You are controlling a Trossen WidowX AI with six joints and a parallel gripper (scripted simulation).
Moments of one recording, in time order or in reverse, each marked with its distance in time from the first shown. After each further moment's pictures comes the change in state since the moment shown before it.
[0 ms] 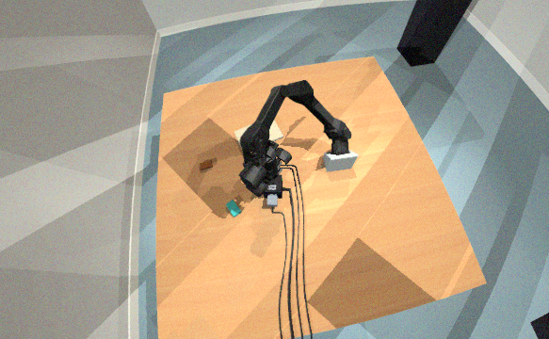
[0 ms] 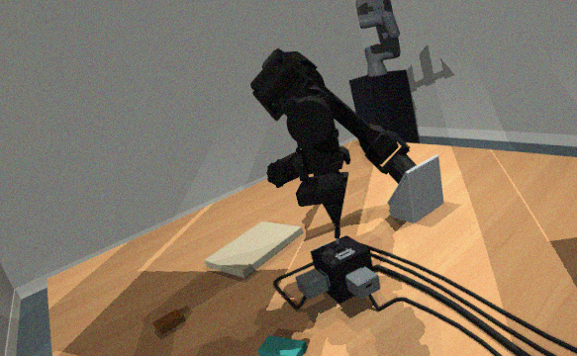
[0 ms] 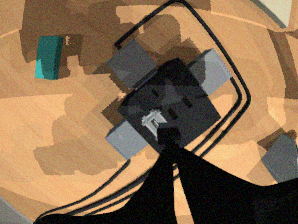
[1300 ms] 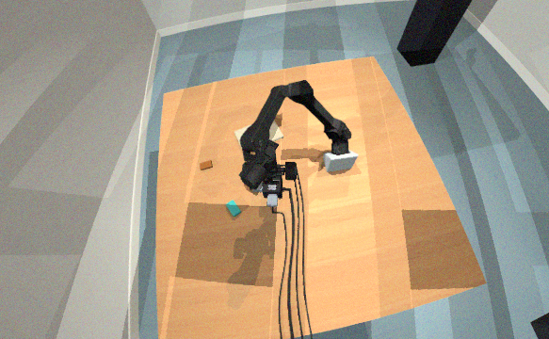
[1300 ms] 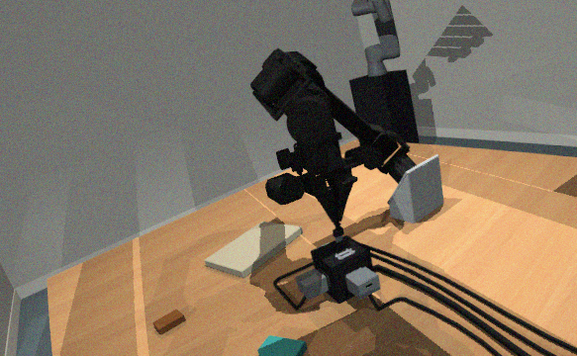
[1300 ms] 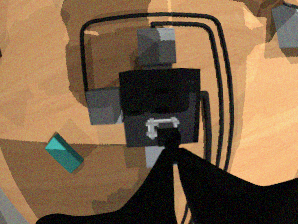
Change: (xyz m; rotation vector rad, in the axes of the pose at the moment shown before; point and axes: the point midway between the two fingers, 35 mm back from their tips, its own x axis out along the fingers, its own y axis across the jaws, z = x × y) arm 0.000 0.000 0.000 0.925 -0.001 0.000
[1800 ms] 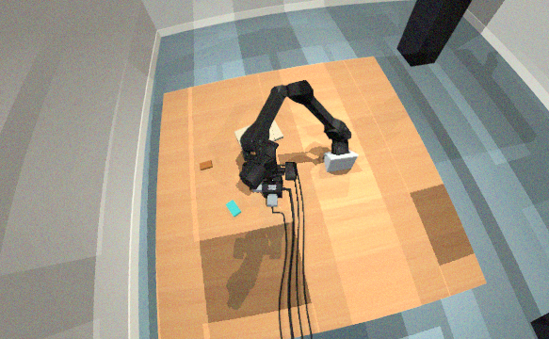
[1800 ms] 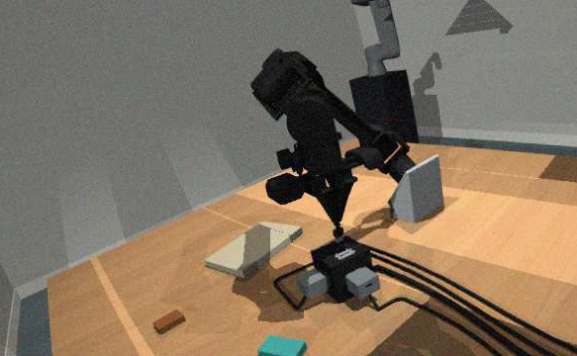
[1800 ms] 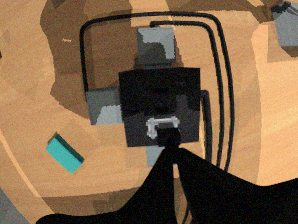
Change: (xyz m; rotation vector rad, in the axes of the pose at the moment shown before) arm 0.000 0.000 0.000 0.009 0.003 0.002
